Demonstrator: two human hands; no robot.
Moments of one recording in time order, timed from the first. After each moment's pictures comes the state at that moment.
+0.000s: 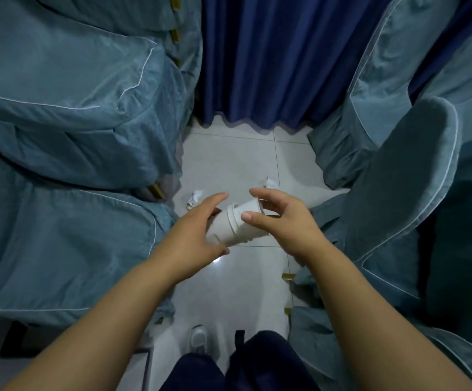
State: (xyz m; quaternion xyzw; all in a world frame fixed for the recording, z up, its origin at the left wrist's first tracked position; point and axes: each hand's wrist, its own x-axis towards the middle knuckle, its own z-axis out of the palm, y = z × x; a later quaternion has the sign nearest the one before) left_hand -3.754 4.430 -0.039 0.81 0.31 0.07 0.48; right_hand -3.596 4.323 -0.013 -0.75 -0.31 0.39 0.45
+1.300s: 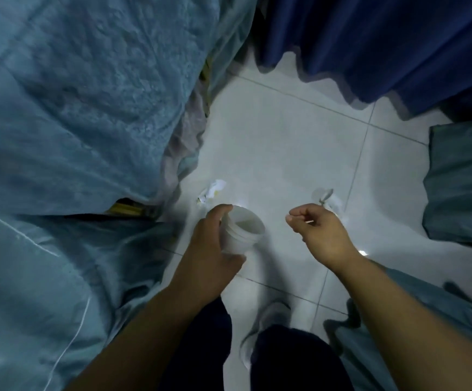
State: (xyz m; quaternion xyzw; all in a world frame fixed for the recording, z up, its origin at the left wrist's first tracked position) left_hand -3.503 4.665 -0.351 0.63 0.53 0.10 0.55; right_hand -3.290 4.623 -0.370 -0.80 -0.27 0.49 0.24
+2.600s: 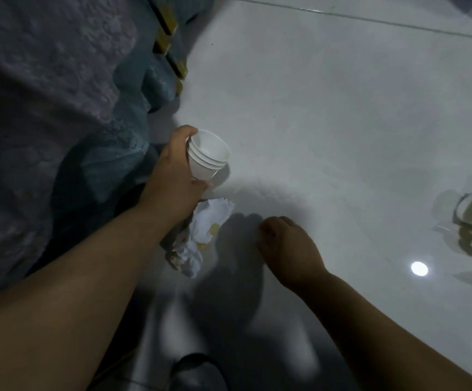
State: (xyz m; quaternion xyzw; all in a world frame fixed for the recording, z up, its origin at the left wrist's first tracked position) left_hand -3.460 4.887 -0.799 0.73 0.54 0.14 0.40; right_hand -3.320 4.728 -0.840 -0.77 -0.50 0.37 0.13
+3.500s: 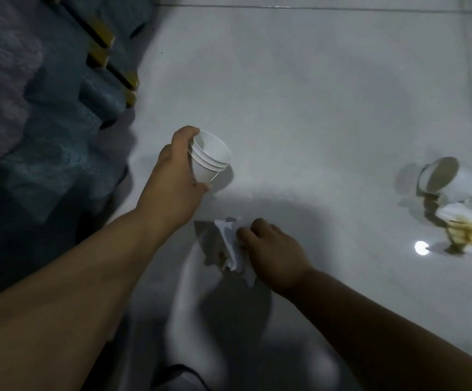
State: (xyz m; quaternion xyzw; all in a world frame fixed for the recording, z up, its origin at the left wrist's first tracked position) left_hand -3.404 4.862 -0.803 0.79 0.49 0.08 0.36; right_hand -3.294 4.698 -0.853 -0.70 -0.65 0.28 0.03
